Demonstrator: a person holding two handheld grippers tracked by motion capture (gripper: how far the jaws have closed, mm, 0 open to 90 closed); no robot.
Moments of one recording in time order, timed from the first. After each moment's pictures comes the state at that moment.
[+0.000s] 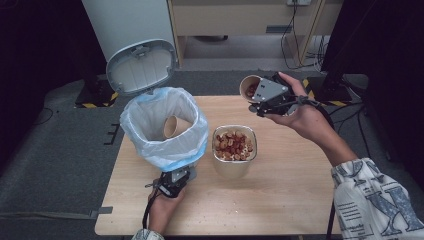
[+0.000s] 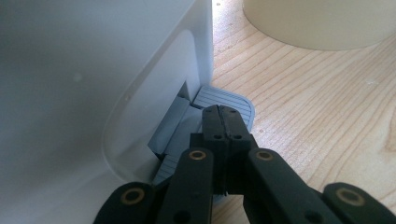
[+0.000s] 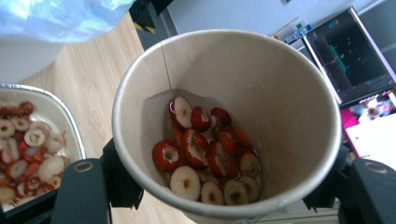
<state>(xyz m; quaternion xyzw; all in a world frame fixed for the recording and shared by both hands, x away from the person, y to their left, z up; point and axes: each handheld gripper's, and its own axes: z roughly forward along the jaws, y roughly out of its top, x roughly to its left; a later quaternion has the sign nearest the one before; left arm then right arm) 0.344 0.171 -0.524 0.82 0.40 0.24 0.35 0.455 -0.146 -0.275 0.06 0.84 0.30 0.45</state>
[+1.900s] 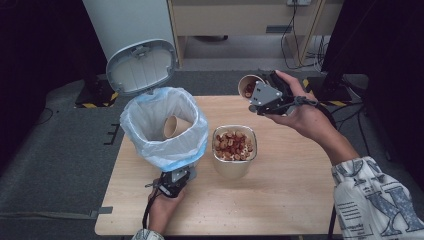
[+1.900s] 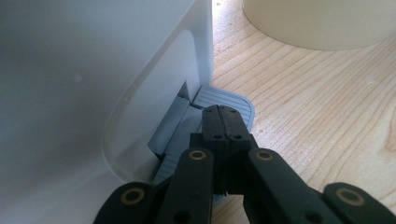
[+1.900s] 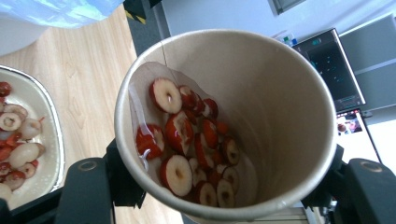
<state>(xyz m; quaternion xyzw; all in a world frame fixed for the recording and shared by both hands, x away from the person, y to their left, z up) 0.345 0.171 -0.524 0.82 0.40 0.24 0.35 0.449 -0.141 -0.267 0.01 0.83 0.26 0.49</state>
